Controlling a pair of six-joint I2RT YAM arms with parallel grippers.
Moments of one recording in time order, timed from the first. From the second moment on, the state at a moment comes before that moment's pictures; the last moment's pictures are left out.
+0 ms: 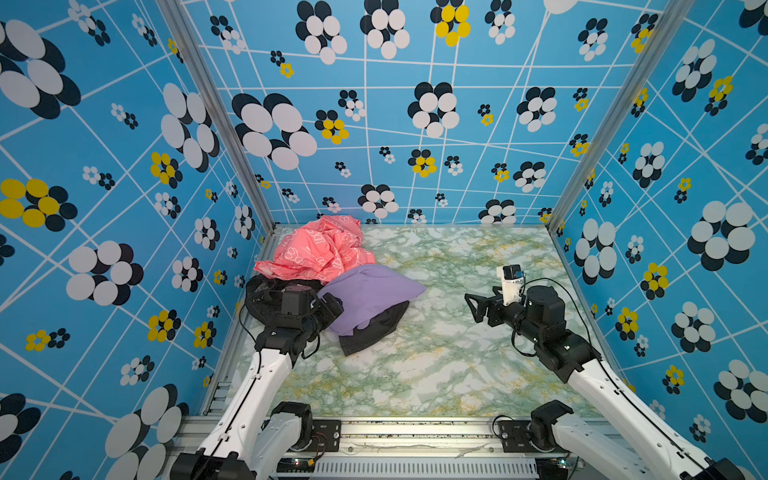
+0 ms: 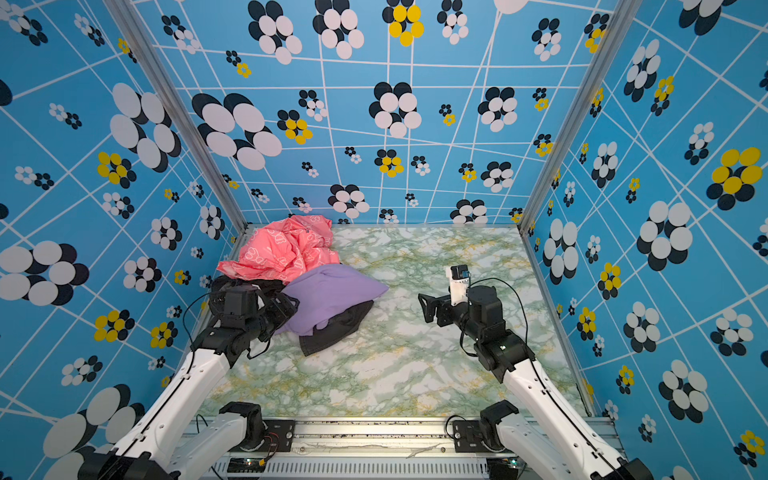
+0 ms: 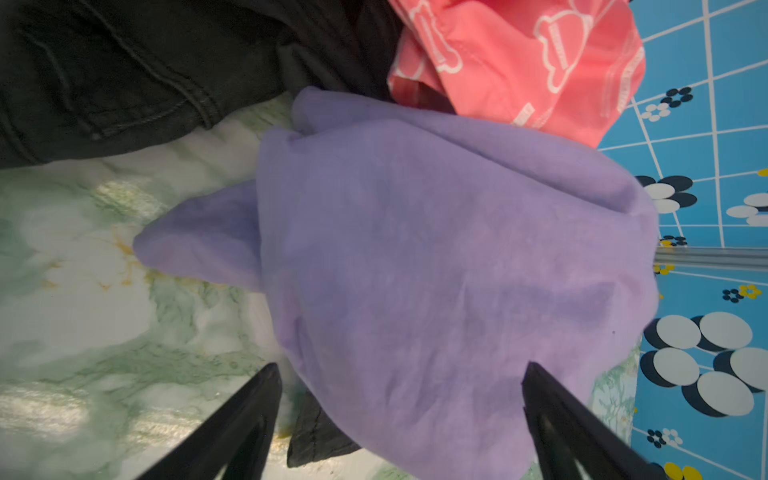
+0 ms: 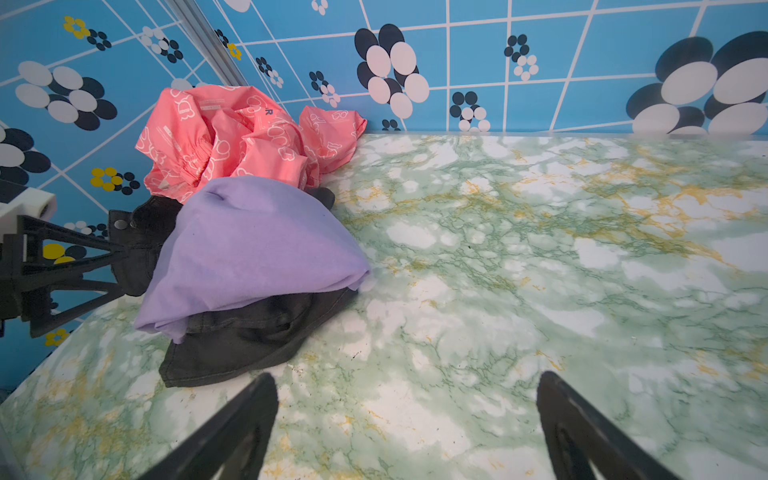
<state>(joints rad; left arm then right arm) -0.07 0.93 0.64 -0.49 0.17 -0.85 0.39 0.85 0.64 -0.18 -0.11 0.20</state>
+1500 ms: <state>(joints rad) -0.06 1.01 0.99 -0.29 0.35 -0.90 0.39 0.87 0.64 -0.16 -0.12 0.20</state>
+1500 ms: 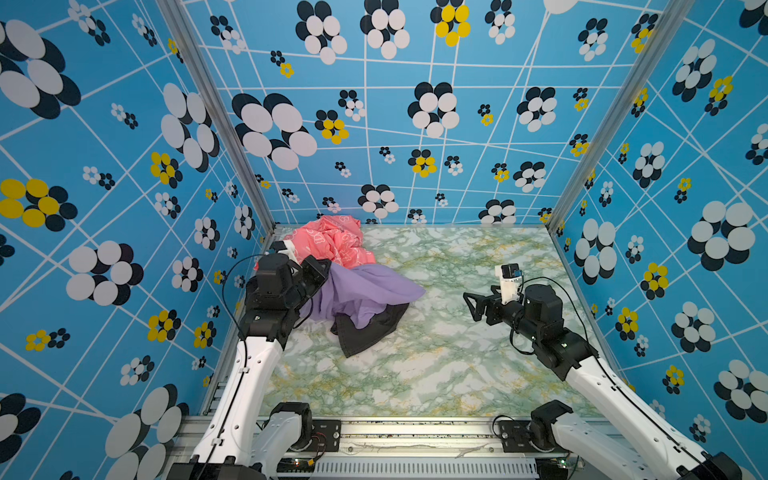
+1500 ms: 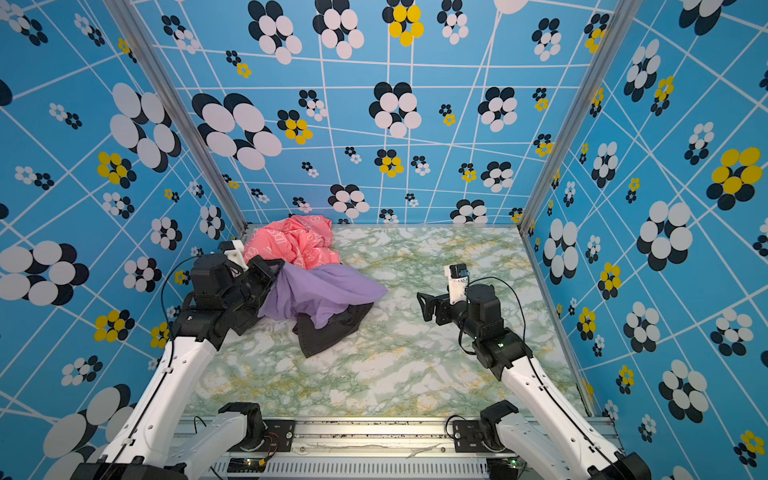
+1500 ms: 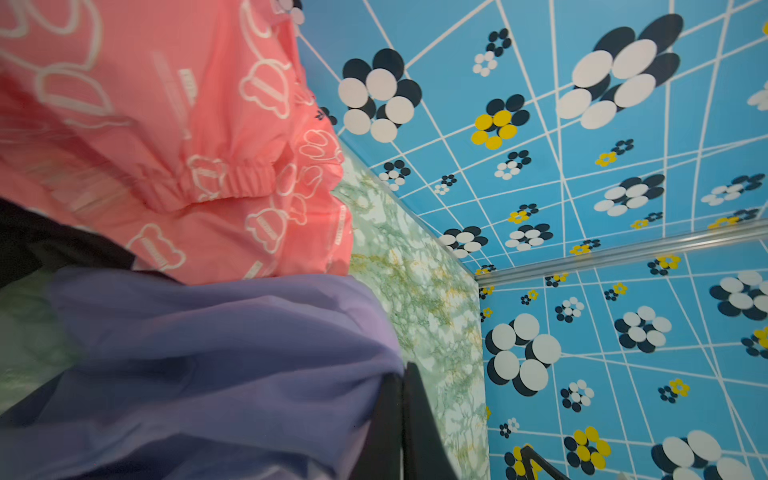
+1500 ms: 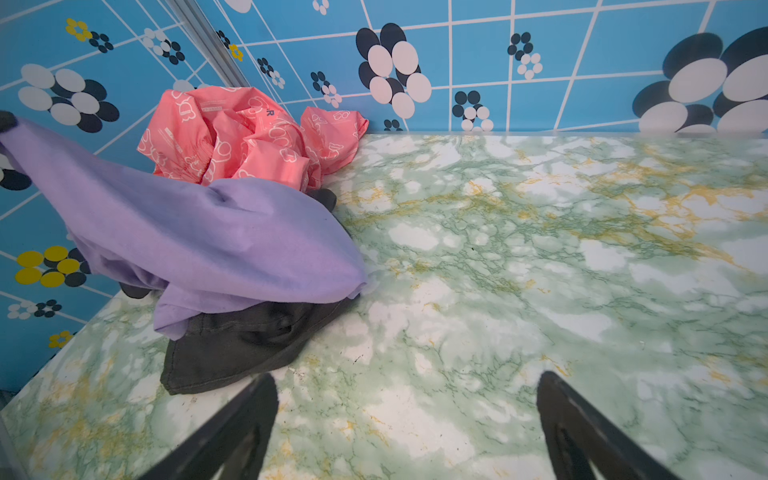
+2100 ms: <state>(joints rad) -0.49 1.62 1.92 -0.42 0.32 -0.74 0.39 0.76 0.64 -0.16 0.00 0.21</state>
